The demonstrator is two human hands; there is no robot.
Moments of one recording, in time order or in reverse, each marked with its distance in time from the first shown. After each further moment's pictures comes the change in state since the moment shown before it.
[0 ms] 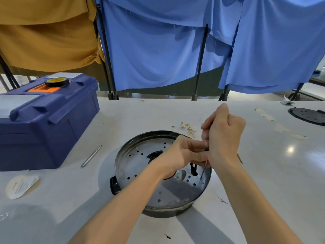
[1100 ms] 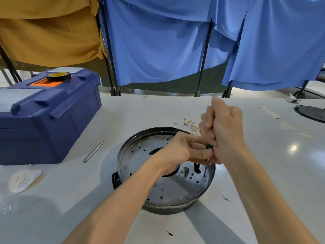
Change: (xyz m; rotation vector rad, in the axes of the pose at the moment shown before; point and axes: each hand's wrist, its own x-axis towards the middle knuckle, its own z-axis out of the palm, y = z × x) left_hand -0.002 -0.003 -0.012 -0.084 -0.040 -0.024; right_hand 0.009 -0.008 -0.003 0.144 -0.307 0.104
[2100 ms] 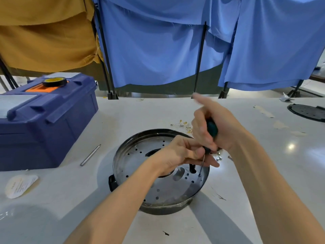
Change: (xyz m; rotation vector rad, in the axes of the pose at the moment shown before) left_hand 0.001 -0.002 0.003 -0.037 -0.068 -0.053; right_hand 0.018 -0.018 -0.023 0.050 -0.581 0.328
